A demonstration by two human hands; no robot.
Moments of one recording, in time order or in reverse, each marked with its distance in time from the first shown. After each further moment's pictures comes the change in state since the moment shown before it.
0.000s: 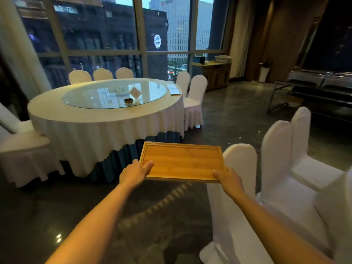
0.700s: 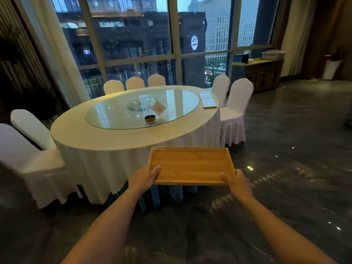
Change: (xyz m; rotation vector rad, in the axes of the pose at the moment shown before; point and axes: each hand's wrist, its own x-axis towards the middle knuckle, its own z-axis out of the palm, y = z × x) left_hand 0.429 0.047 0.037 -0.040 0.001 -0.136; right_hand 0.477 -0.071 0.140 -0.020 -0.123 -0.068
